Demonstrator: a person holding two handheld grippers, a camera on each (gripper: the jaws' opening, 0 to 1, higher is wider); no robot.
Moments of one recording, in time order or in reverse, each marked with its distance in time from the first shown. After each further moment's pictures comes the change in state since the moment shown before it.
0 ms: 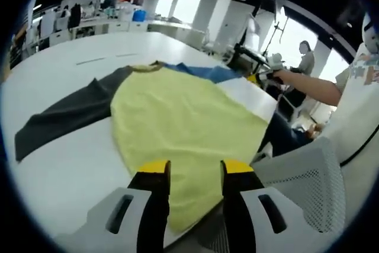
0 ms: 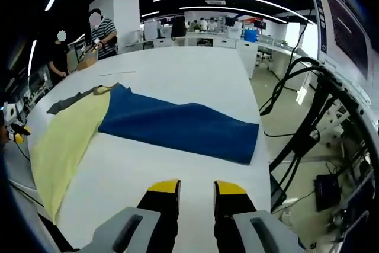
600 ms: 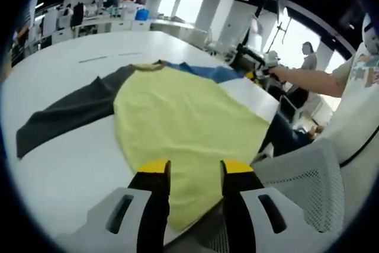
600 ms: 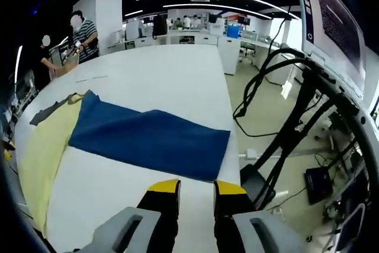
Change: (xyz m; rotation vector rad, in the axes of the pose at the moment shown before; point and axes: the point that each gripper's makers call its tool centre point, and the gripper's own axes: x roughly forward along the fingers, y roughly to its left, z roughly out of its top) left arm -0.003 0.001 -0.001 -0.012 0.003 0.012; right arm 0.023 -0.043 0.012 0.054 0.018 -0.097
